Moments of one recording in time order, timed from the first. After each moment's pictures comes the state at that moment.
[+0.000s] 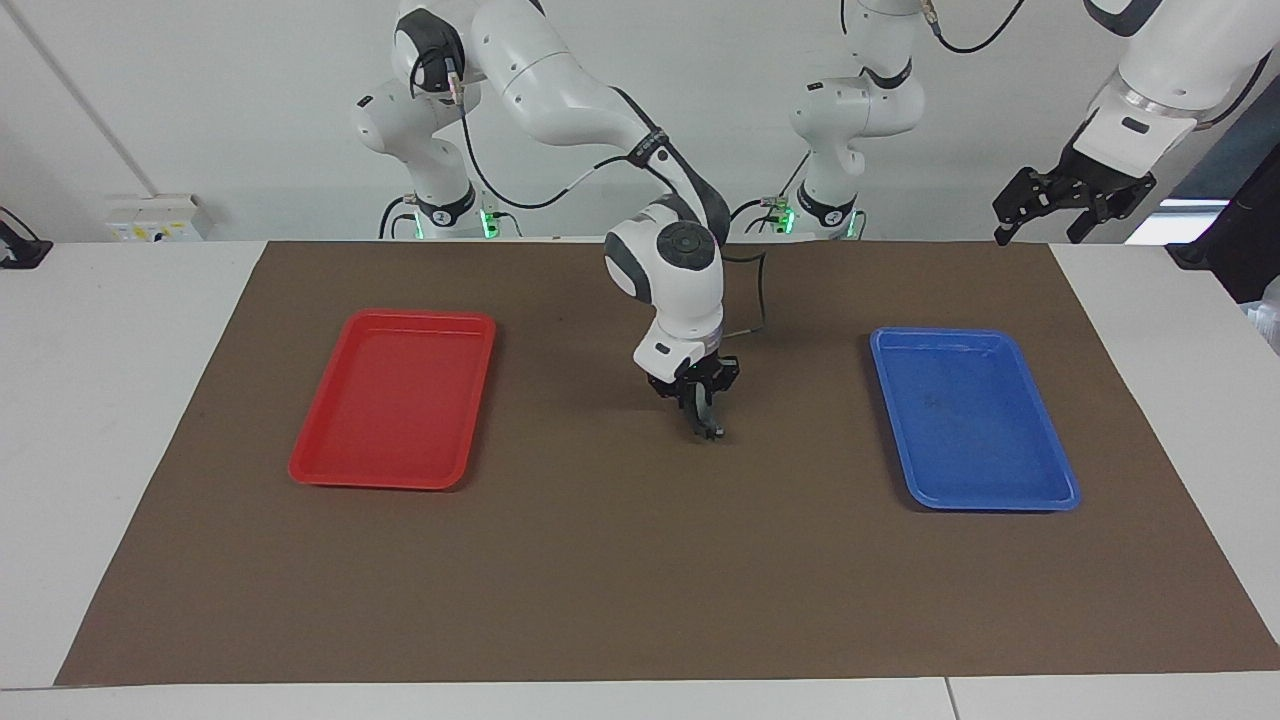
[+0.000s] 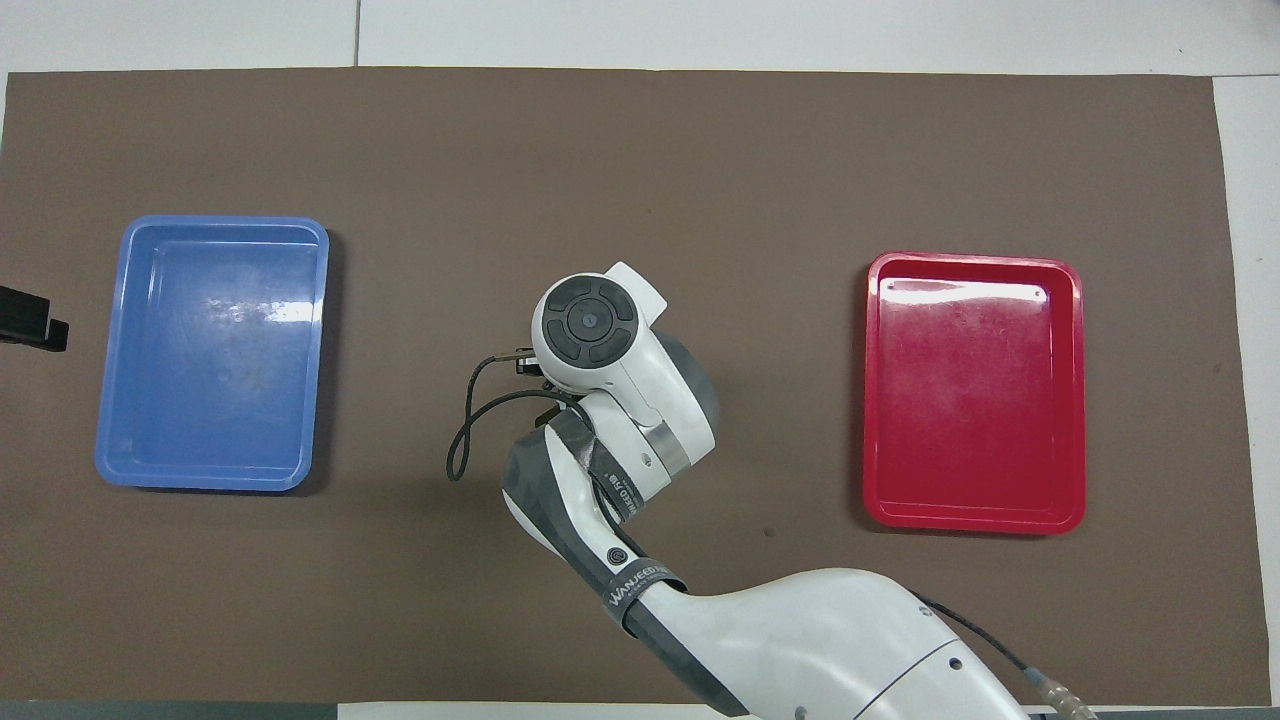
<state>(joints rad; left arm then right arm) 0.00 -0.04 0.00 -1.53 0.01 1.41 0.06 0.78 0.58 -0.10 -1.57 0.16 2.24 0.58</state>
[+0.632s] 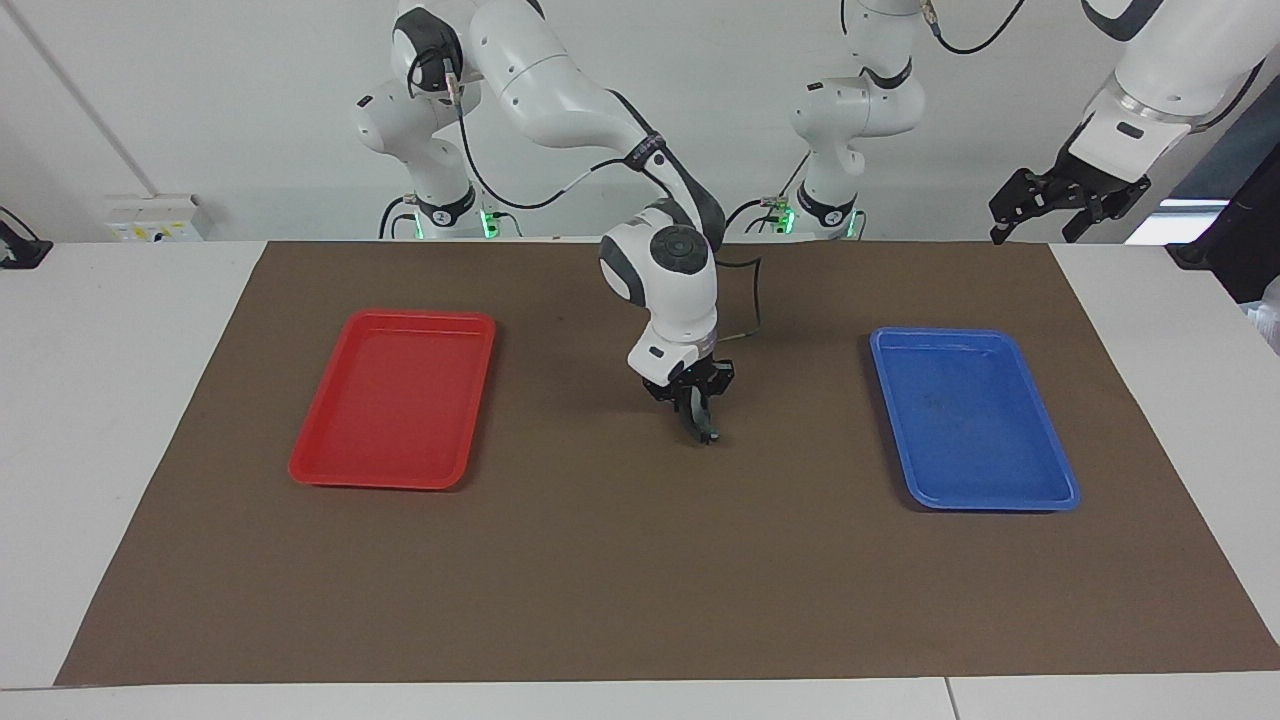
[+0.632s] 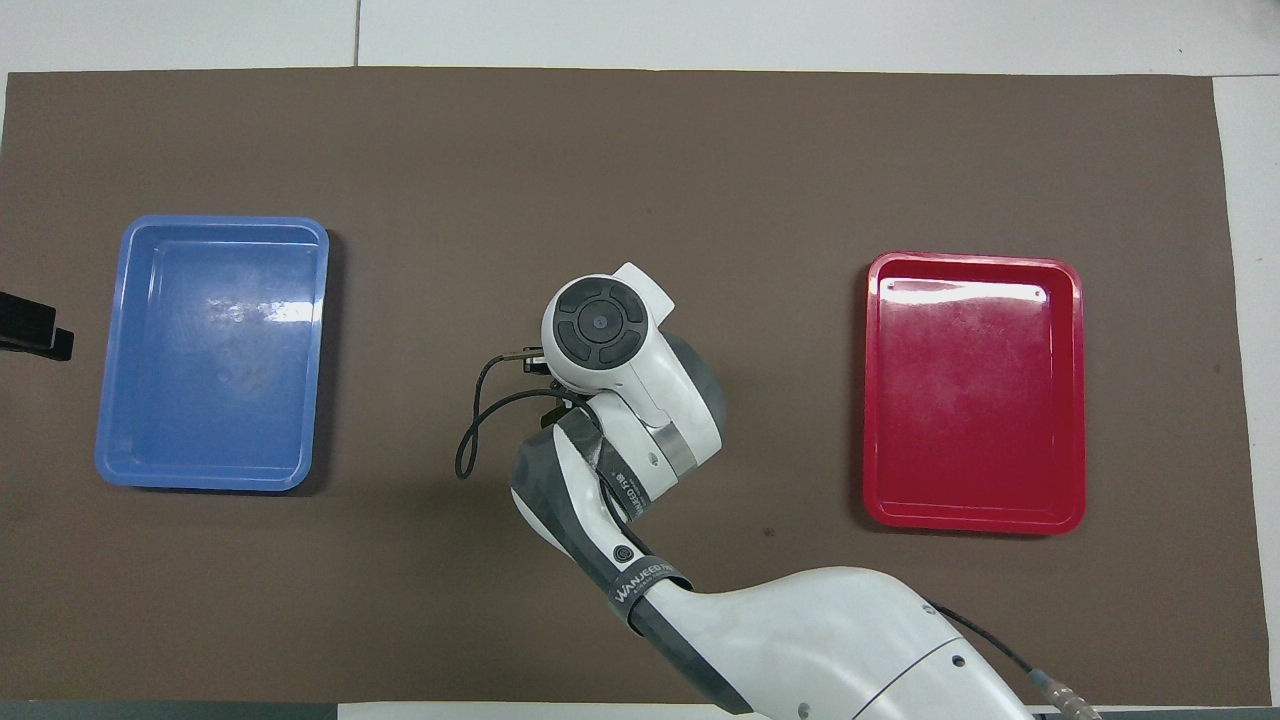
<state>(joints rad) 0.00 -0.04 0.00 -1.54 0.01 1.40 0.06 0.78 0.57 -0.10 -1.60 0.16 2.25 0.58</state>
